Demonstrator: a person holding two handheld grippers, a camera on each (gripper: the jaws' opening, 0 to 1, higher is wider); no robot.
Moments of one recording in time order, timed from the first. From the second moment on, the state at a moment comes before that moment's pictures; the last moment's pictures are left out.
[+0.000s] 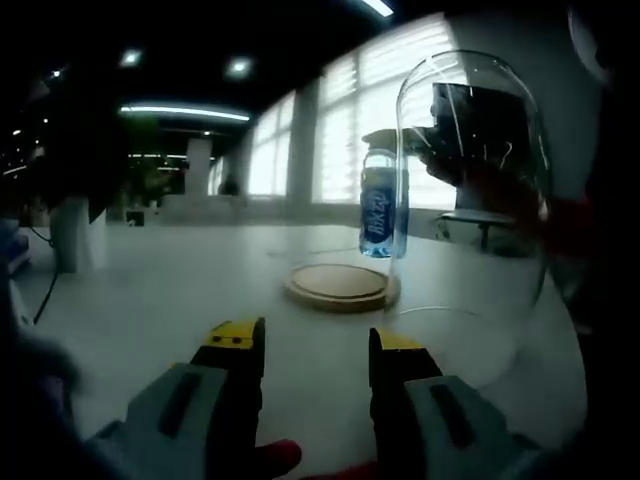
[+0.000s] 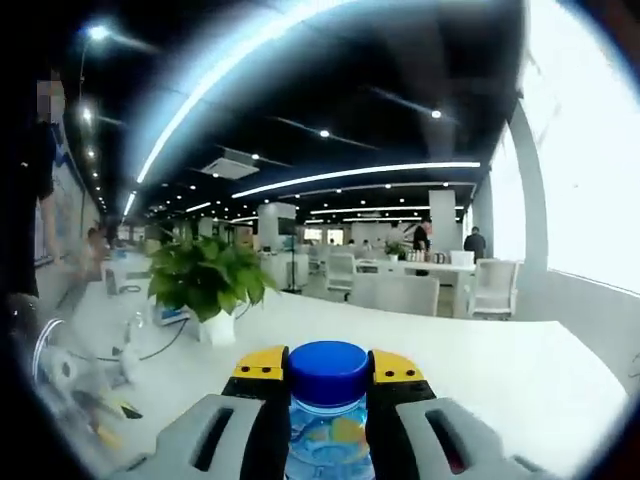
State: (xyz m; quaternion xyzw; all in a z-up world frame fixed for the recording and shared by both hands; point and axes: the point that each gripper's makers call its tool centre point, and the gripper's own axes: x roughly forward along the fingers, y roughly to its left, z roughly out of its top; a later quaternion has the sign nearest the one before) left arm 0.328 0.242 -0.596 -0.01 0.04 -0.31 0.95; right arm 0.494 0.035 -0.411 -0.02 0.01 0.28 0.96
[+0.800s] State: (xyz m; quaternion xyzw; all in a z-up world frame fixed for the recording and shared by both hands) left arm 0.330 0.245 -0.595 -0.02 0.04 -0.31 0.95; right arm 0.488 0.114 -0.429 -0.03 0.03 0.38 0.92
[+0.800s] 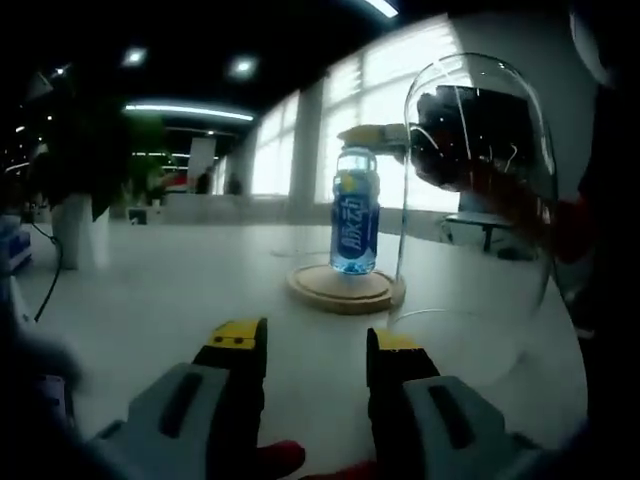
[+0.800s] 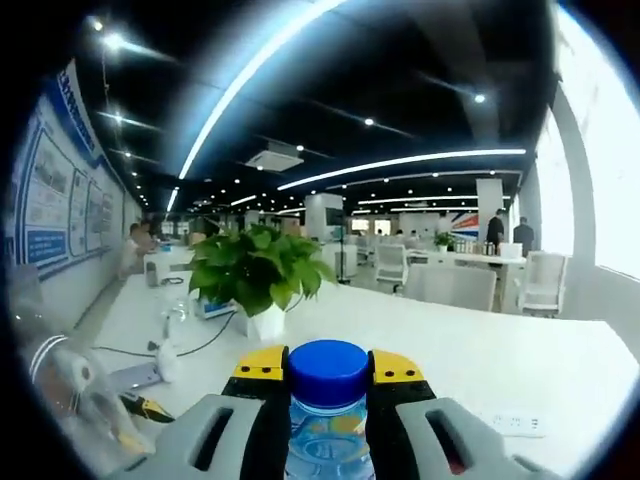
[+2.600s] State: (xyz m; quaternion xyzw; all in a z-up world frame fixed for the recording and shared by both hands) left arm 0.329 0.243 -0.594 0.00 0.03 -0.30 0.95; right arm 0.484 0.117 -0.439 0.02 0.02 0.40 0.92
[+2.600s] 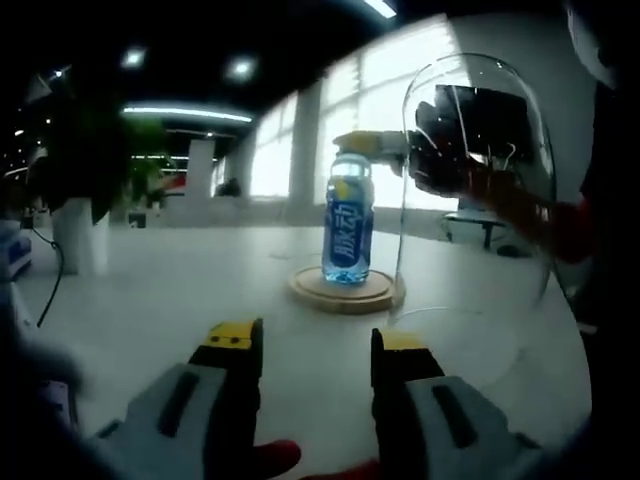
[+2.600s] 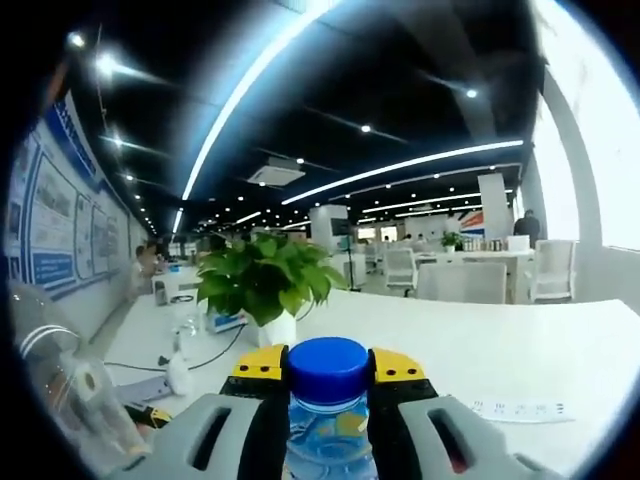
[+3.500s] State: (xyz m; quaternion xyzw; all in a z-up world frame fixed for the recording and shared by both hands) left arm 0.351 0.249 -0.558 -0.05 0.00 -0.30 0.95; right arm 0.484 0.118 -0.439 0.01 0.03 0.40 0.92
